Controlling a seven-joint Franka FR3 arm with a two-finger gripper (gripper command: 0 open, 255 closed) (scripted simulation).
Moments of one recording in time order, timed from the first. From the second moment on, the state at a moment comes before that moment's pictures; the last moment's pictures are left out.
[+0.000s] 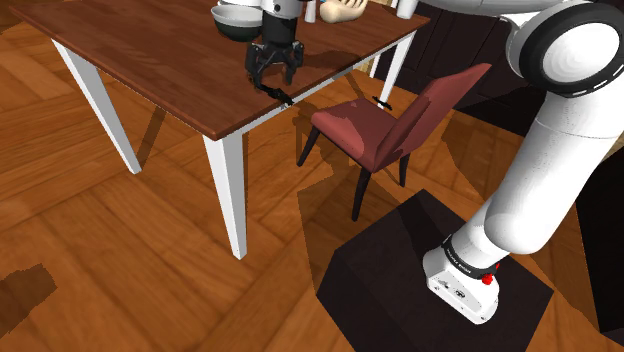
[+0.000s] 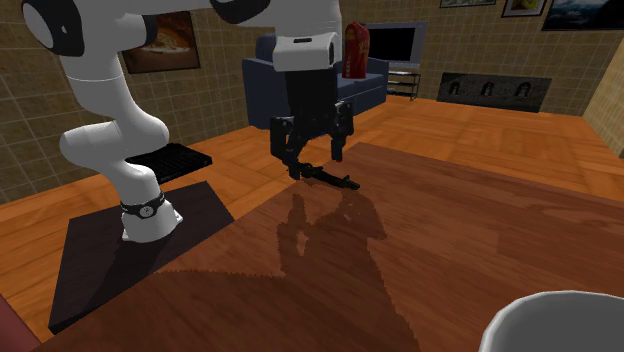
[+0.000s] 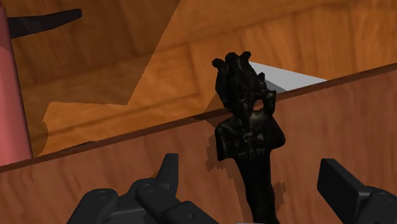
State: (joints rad) arm 0.11 0.25 0.38 -1.46 -0.06 1.75 0.45
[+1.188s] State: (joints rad) arm 0.11 0.26 0.38 -1.44 -0.06 1.73 0.45
